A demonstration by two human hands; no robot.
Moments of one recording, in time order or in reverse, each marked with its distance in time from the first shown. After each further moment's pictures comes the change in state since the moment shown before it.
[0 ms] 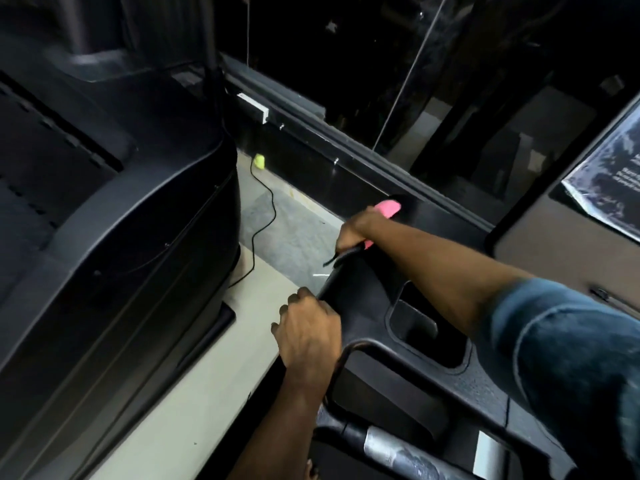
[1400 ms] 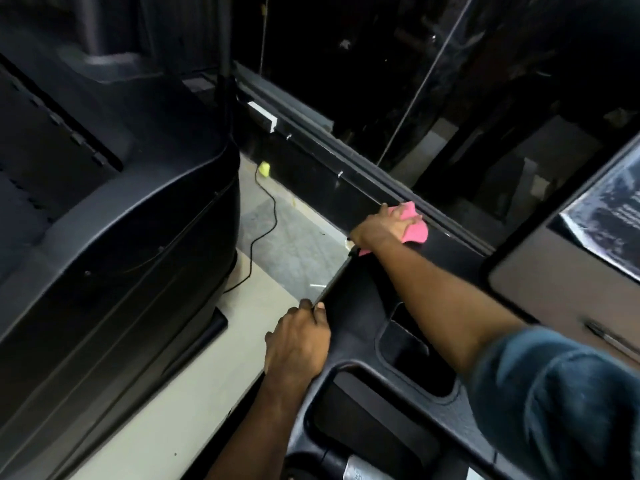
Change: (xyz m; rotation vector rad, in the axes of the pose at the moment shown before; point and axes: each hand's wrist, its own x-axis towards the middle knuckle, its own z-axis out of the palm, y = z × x) left_hand 0.022 -0.006 0.010 -0.108 -0.235 0.044; right_hand 0.007 0.021 0.006 0.285 0.209 0.429
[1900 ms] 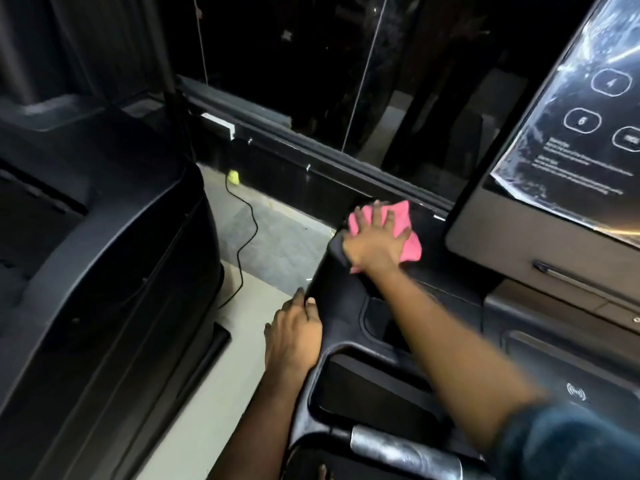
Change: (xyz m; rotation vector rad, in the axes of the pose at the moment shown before) left_hand -0.004 0.003 0.000 0.030 0.022 0.132; right_hand -0.056 0.053 0.051 0.438 0.213 -0.008
